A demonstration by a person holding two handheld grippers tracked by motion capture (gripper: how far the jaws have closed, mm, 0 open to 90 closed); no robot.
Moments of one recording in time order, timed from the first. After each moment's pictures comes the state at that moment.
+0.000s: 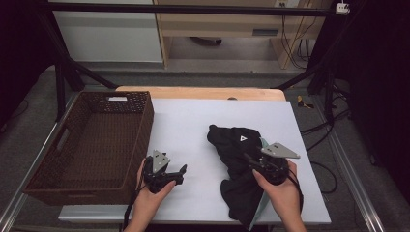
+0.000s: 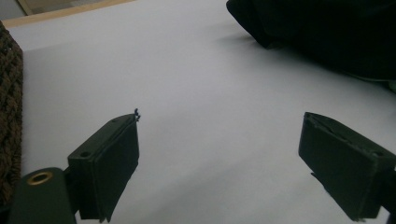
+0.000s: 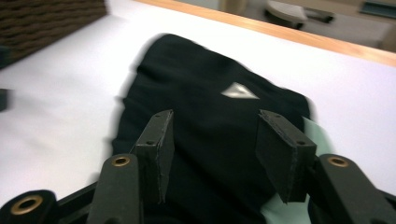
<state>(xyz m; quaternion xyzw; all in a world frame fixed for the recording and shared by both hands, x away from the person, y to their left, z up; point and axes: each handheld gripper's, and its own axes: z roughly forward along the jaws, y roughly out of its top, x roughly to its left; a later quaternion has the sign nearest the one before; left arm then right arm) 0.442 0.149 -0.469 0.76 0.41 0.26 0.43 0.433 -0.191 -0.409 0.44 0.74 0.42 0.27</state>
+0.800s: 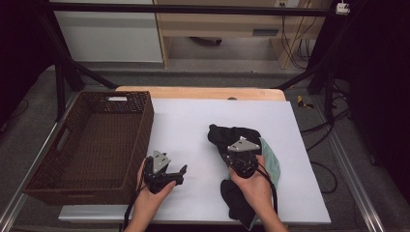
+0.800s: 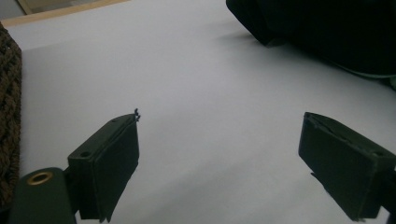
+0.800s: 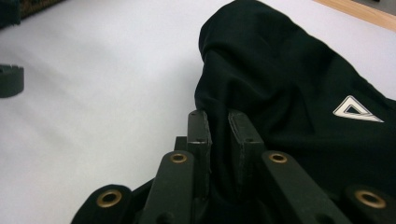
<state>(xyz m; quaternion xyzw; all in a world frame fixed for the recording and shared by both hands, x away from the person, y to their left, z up) 0.441 0.148 -0.470 0.76 0.41 0.26 0.43 0.464 -0.129 -0.430 0.42 0.80 0.37 0.23</state>
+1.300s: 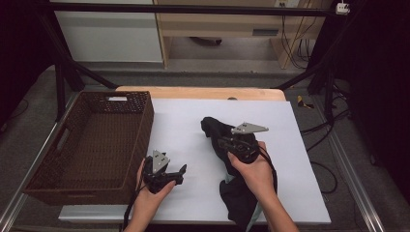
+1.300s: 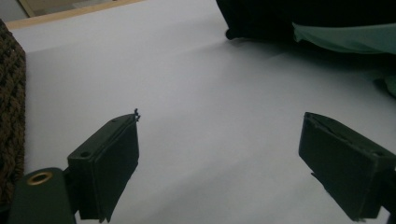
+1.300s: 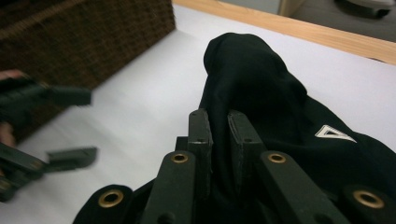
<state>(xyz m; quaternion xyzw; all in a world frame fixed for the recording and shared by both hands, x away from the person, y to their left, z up) 0.442 0.149 -0.468 0.76 0.41 0.26 0.43 0.480 -0.127 -0.377 0.41 0.77 0.45 0.17</state>
